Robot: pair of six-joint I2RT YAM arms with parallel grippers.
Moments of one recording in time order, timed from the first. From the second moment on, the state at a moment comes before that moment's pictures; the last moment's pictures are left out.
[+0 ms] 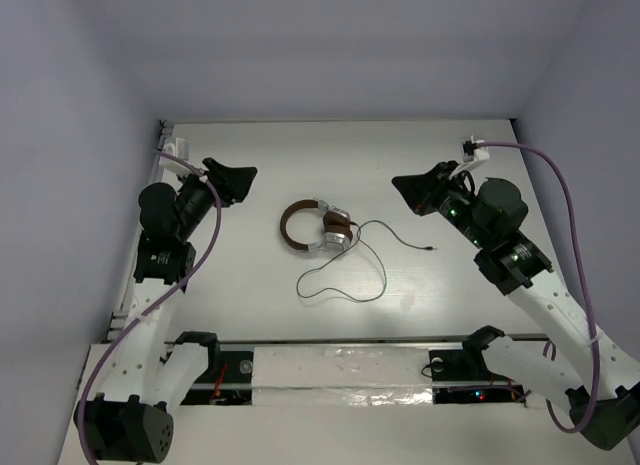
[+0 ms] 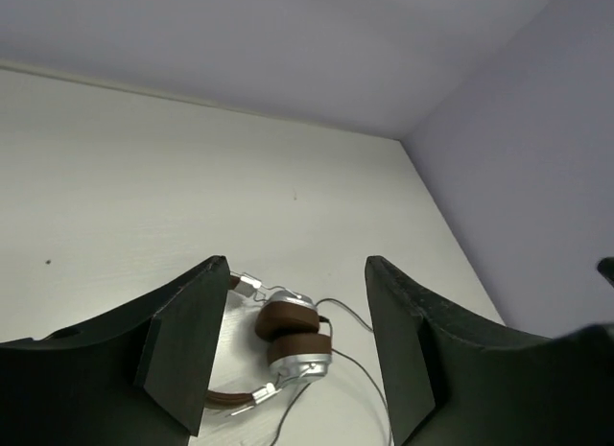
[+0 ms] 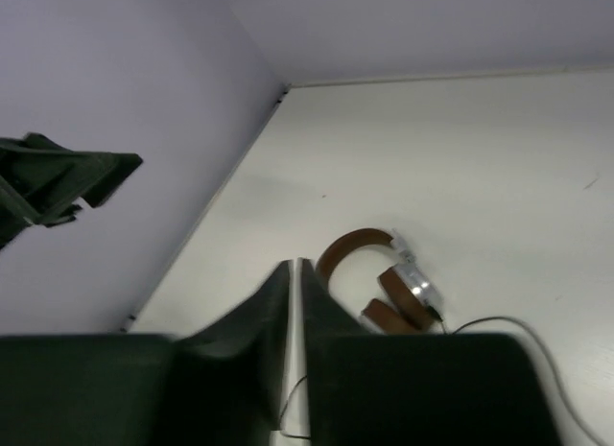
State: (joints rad) left arm -0.07 0.84 0.78 0.10 0.40 -0.61; right arm 0.52 0.88 0.95 -0.05 -0.11 0.53
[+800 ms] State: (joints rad) left arm -0.25 1.27 0.90 -0.35 -0.03 -0.36; right arm 0.52 0.87 0.84 -0.01 -0.14 0.56
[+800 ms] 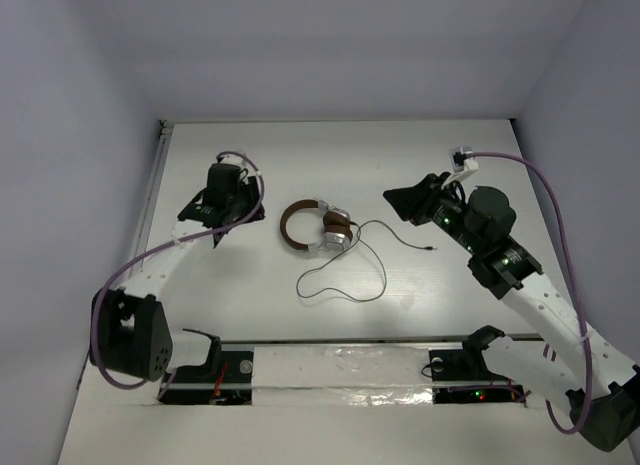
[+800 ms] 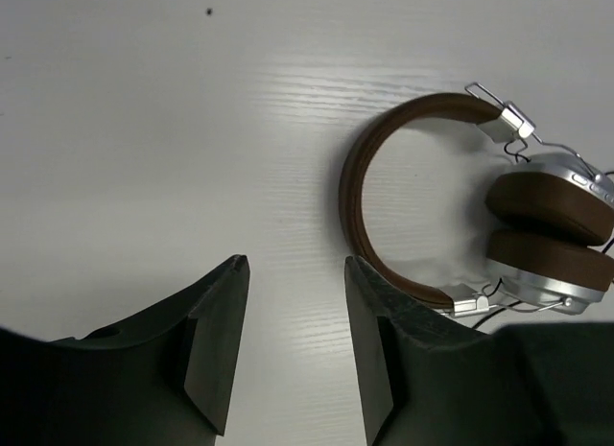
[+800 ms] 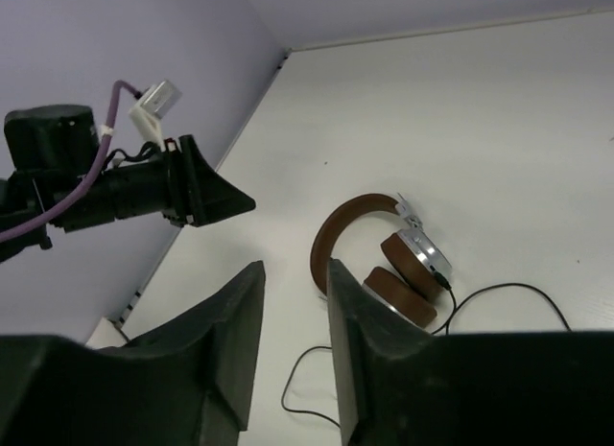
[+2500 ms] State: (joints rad) left arm -0.42 1.78 1.07 -0.23 -0.12 -0.42; right arm 0.53 0.86 0.80 0.03 -0.18 0.55
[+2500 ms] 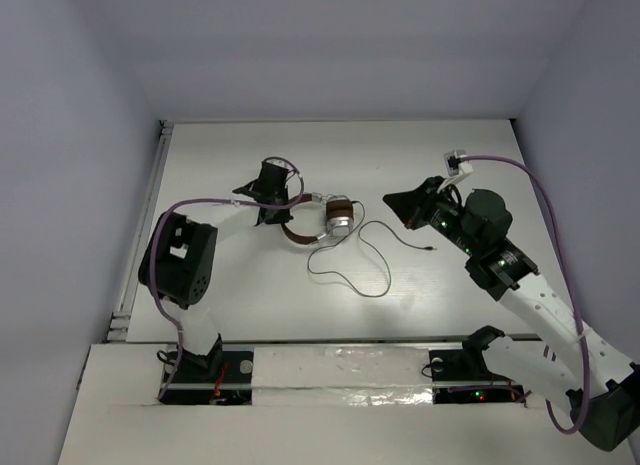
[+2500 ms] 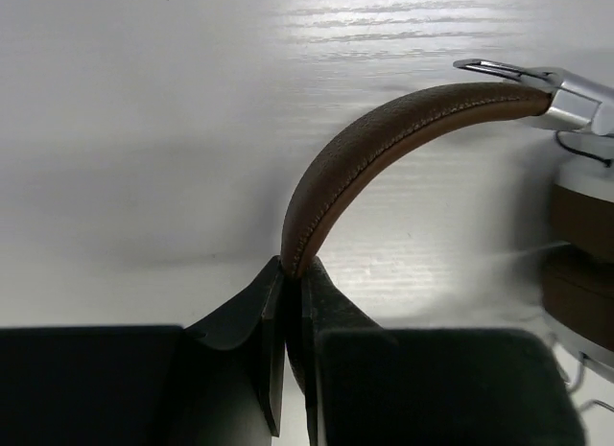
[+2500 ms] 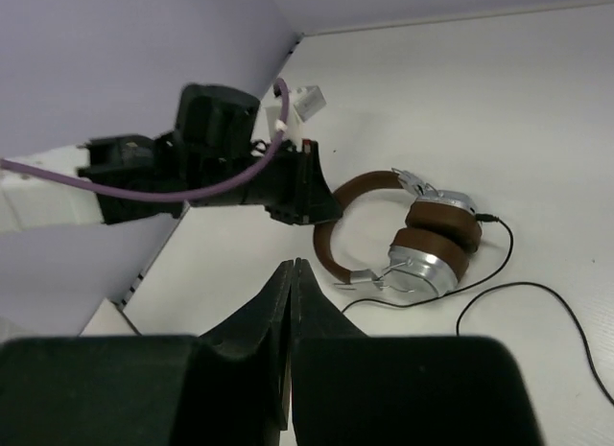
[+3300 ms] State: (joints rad) left arm -0.30 1.63 2.11 -0.71 0.19 -0.33; right arm 0.53 1.14 0.80 0.24 -0.35 0.45
